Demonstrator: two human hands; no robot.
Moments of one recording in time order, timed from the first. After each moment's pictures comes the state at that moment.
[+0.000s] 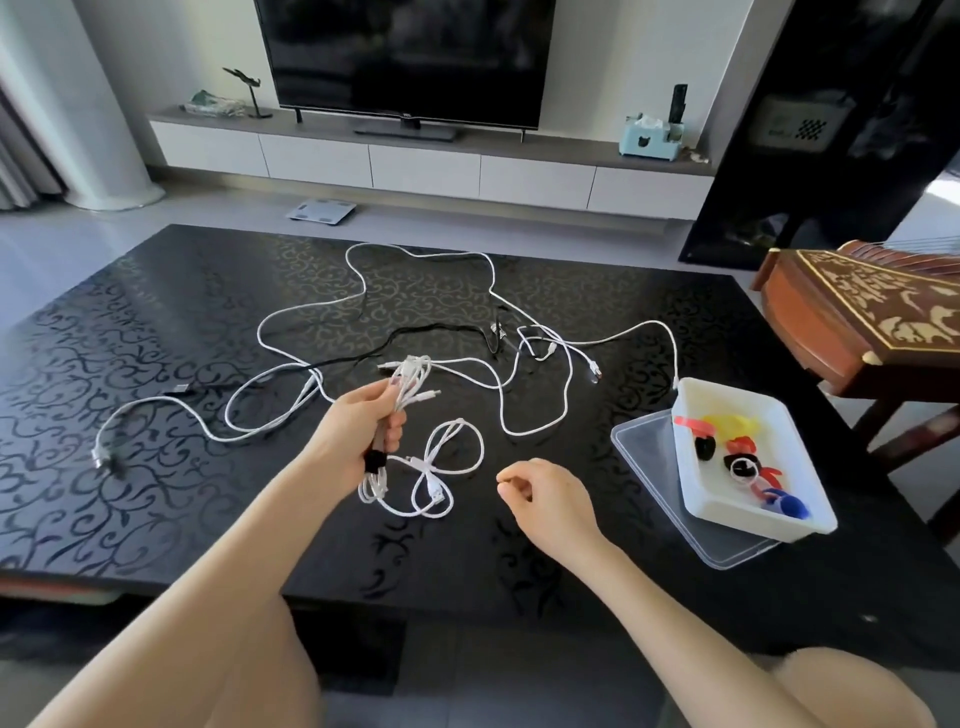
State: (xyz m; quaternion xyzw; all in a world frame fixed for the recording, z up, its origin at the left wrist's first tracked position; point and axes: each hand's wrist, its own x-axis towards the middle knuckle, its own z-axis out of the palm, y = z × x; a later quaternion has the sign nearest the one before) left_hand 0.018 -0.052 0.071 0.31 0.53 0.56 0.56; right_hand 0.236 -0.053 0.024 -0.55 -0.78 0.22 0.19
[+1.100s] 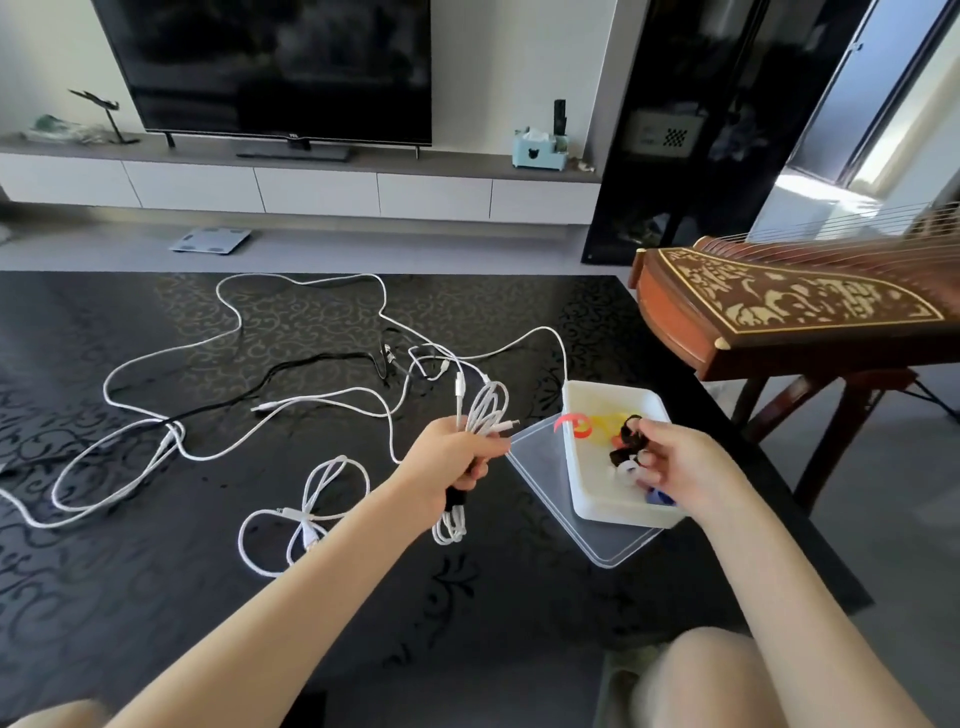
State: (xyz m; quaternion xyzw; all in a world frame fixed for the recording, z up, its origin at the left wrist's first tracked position) left_hand 0.198 -0.013 0.090 0.42 0.52 0.40 0.63; right_hand 0.446 -0.002 0.083 -0.59 -0.26 0.58 0.50
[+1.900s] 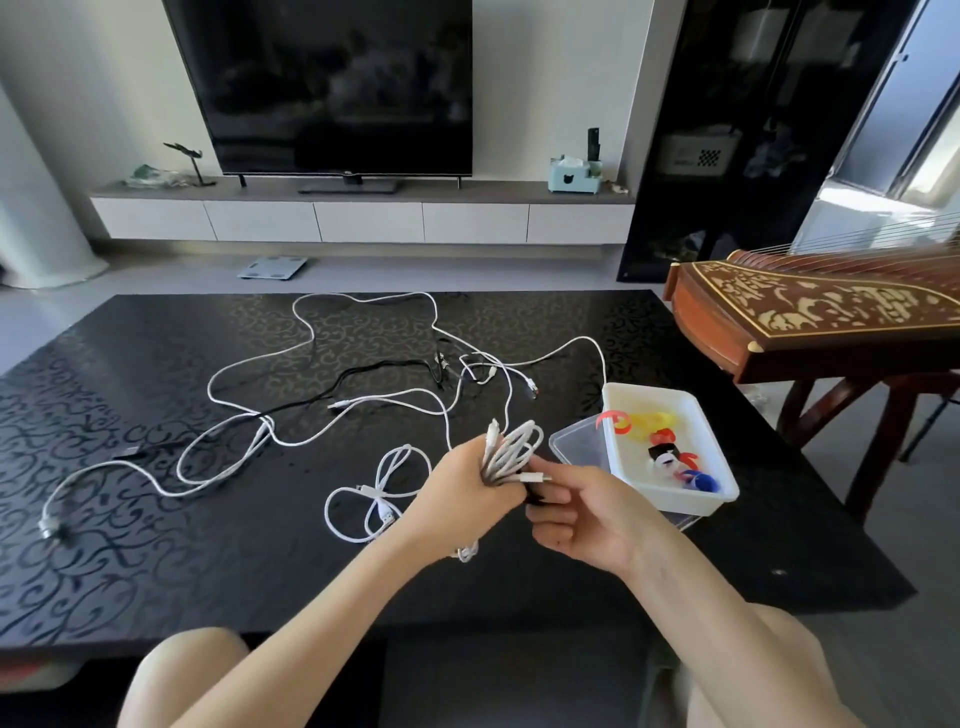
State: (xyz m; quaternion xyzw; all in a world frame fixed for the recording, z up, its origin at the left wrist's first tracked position) left_hand 0.159 -0.109 0.119 0.67 0.52 0.36 0.39; right_hand 0.314 -0.098 0.115 -0.37 -0.29 0.82 0.33
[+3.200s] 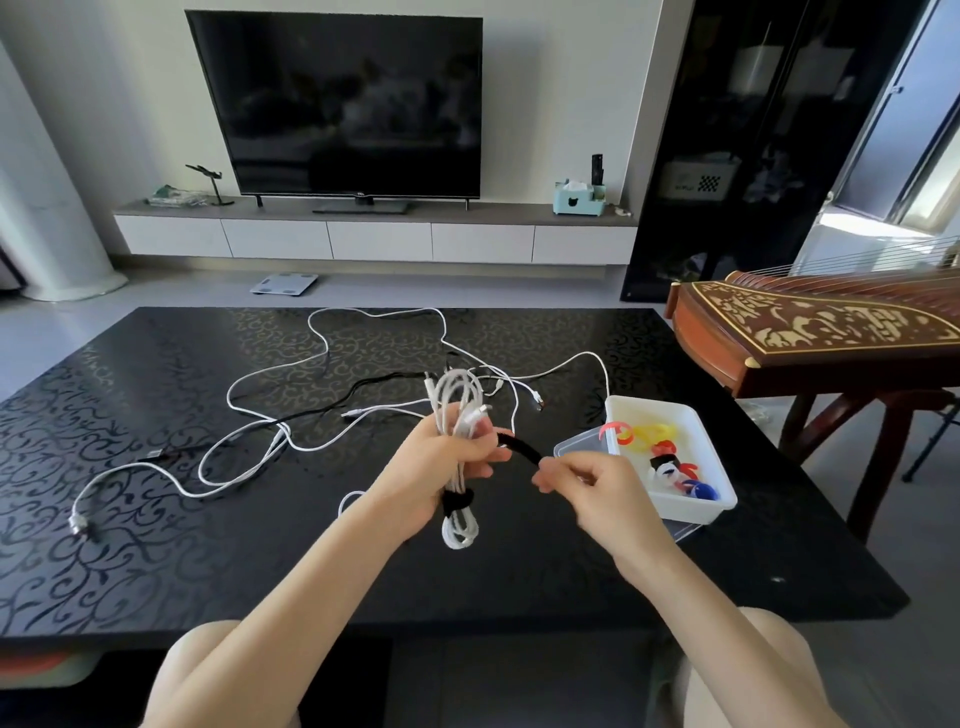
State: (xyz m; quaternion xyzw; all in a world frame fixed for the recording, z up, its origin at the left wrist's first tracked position) left_hand 0.132 -0.105 0.140 0.47 0.45 0.49 0.58; right_hand 0.311 -0.122 0.126 -0.56 -0.61 0.38 0.40
